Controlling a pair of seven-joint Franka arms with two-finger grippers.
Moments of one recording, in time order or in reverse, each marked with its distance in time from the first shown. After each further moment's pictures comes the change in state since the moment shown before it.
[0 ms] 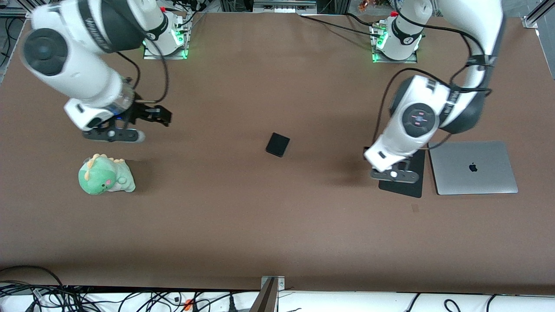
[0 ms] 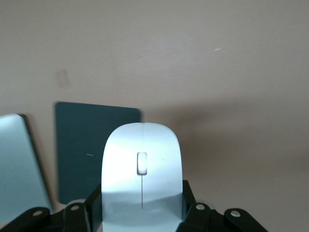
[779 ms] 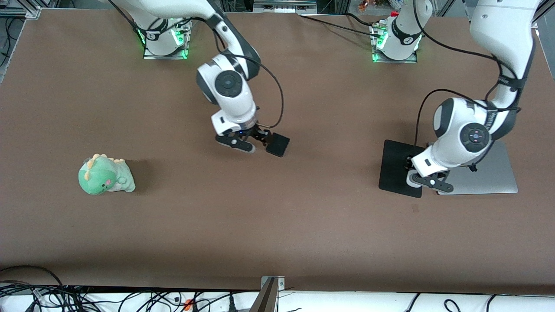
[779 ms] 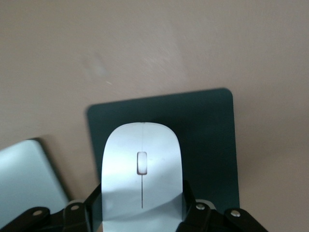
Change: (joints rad) left arm 0.220 0.074 -0.005 -0.278 0.000 0.425 0.349; right arm 0.346 0.422 0.028 -0.046 -0.002 0.634 0.650
